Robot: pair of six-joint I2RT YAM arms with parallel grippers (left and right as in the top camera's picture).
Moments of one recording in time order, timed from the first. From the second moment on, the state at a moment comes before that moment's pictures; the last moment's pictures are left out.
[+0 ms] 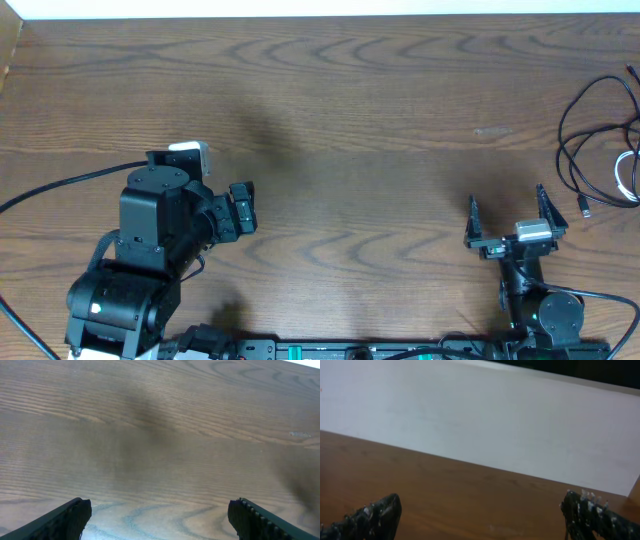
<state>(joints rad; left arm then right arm) -0.23 0.86 1.16 -1.08 0.00 -0.33 0.12 0.01 0.01 0.13 -0.01 -0.16</state>
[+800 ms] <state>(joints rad) -0.23 0.86 1.16 -1.08 0.00 -0.33 0.12 0.01 0.01 -0.07 -0.01 -0.17</state>
